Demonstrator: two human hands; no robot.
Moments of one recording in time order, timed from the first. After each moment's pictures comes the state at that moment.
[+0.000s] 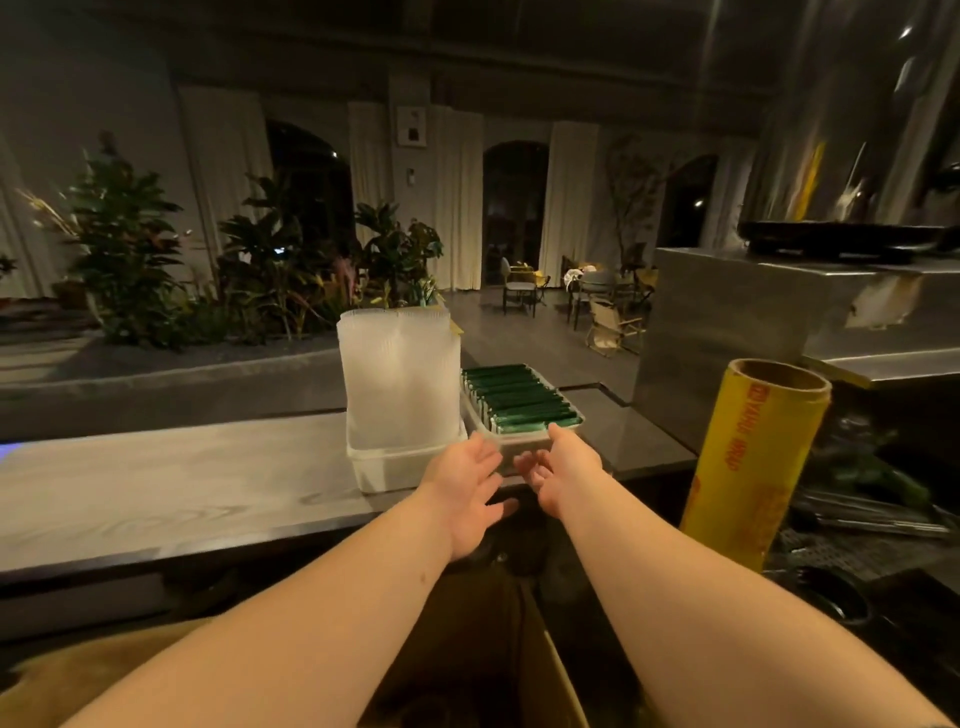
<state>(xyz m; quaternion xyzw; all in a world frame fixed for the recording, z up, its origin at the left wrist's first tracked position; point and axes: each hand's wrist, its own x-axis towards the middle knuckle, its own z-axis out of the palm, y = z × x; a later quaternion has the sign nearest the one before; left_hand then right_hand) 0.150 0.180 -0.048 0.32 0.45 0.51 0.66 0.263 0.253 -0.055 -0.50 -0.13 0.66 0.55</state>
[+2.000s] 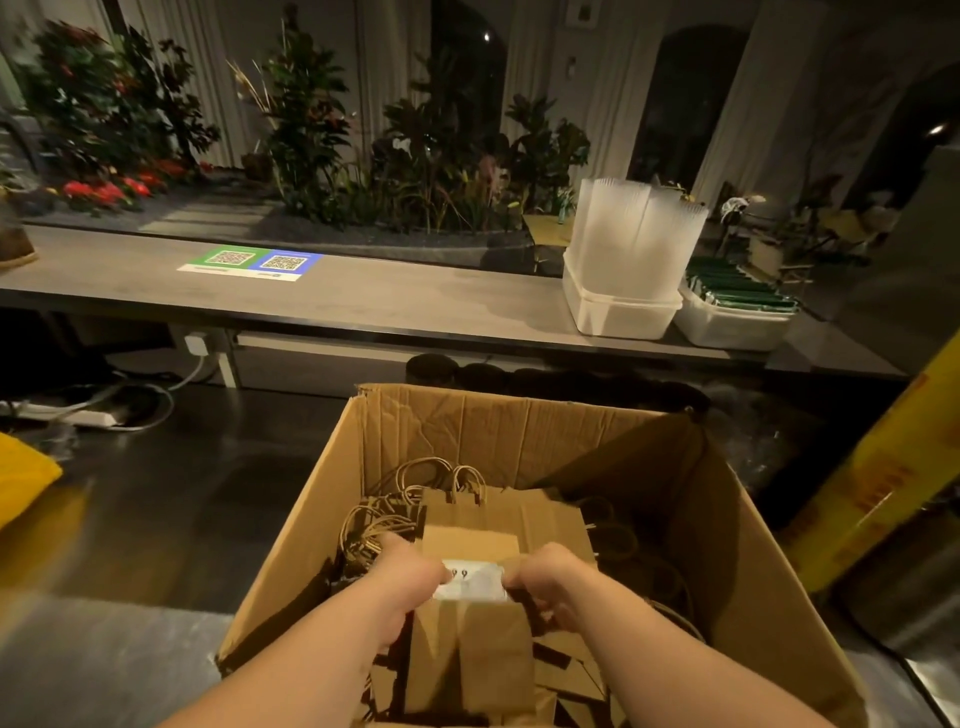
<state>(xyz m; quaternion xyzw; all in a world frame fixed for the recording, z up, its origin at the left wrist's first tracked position) -0.043 -0.114 -0.230 0.18 0.78 0.33 0.50 0.109 -0.024 -0.242 -0.63 -0.56 0.54 -0.02</state>
